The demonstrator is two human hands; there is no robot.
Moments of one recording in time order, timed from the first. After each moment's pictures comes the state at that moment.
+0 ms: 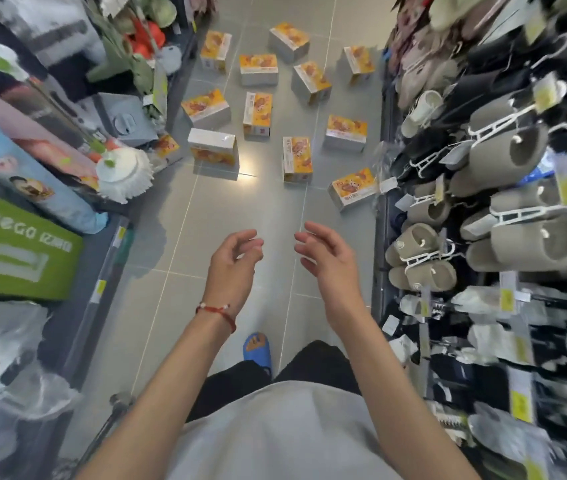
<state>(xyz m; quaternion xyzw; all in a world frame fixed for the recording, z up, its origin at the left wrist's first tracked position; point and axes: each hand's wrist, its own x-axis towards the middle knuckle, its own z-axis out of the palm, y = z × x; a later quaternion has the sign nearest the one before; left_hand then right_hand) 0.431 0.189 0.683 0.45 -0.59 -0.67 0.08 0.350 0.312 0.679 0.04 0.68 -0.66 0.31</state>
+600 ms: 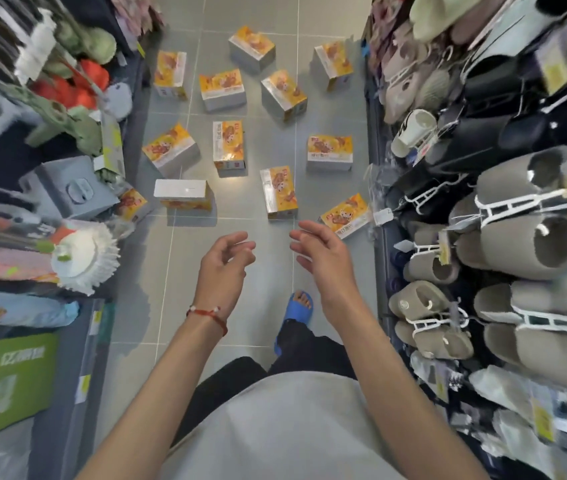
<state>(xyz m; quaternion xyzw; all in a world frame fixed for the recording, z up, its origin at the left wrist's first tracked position) 0.136 0.061 0.659 0.44 -0.64 -0.63 0.02 0.056 0.191 0.656 0.11 0.68 -0.65 0.32</state>
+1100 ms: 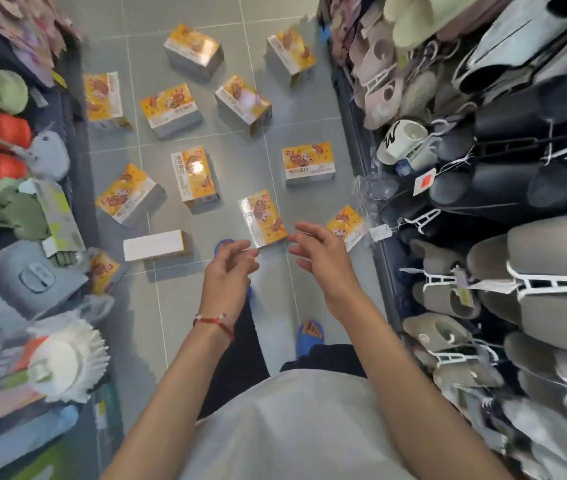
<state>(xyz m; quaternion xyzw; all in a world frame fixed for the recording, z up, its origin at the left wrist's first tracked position) -0.107 -0.066 0.609 0.43 -0.61 -0.66 -0.09 -0.172 0.074 0.617 0.20 0.69 -0.62 0.32</state>
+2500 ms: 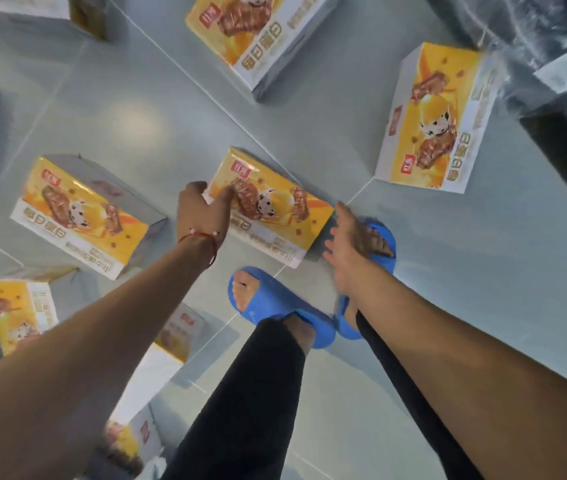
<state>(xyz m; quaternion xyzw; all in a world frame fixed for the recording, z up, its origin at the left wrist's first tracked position) -0.423 -0.185 -0.011 0.26 -0.85 -0.30 -0.34 -0.327 -0.013 -0.005 0.71 0.39 -0.55 0.23</state>
